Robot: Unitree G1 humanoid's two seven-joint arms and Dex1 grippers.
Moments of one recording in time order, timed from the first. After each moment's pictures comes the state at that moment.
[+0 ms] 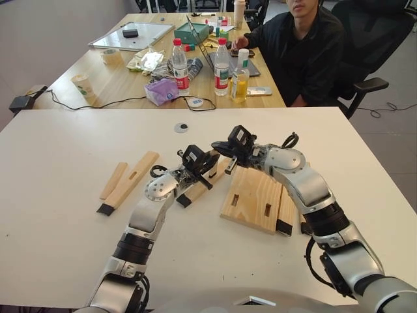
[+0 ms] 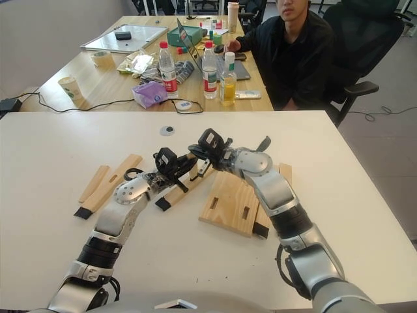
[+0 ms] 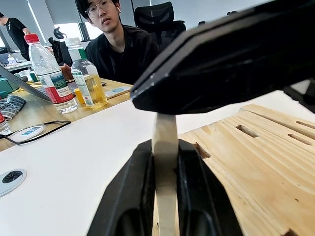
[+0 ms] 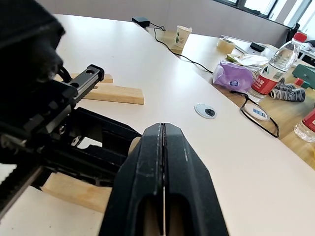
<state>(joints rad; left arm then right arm) -0.22 0.24 -0.21 0.04 -0.16 0.20 -0.51 -0.50 -0.33 0.37 0.01 0.15 0.39 0.63</state>
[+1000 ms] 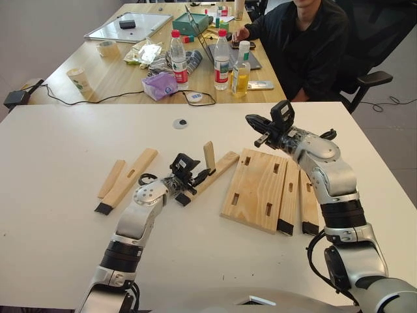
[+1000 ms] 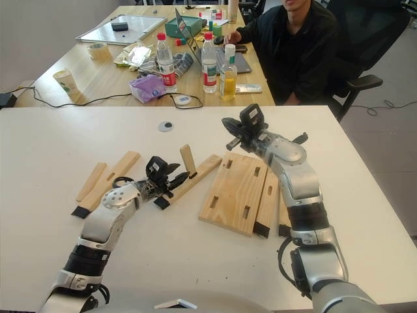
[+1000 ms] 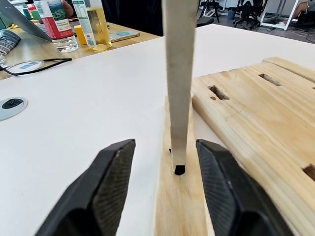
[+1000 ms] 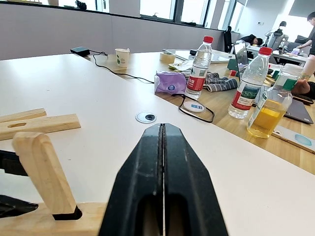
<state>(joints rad) -0.16 0.32 -0.16 -0.09 -0.18 0.42 -0.53 -0.50 -0.33 0.06 0.05 0.23 0.40 0.58</state>
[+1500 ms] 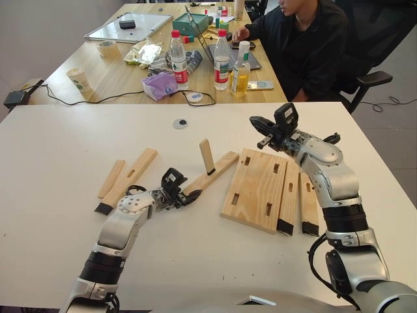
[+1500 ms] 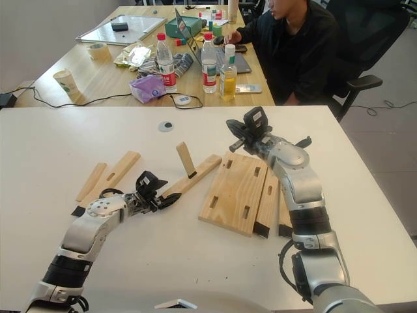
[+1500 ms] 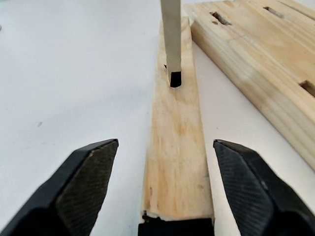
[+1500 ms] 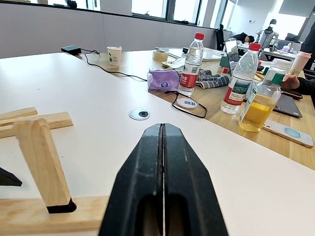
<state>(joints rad) -0.07 0.42 -0.15 -0.12 -0.22 0.57 -0.60 -0.47 -0.33 0.04 0.03 0.23 0.40 0.56</state>
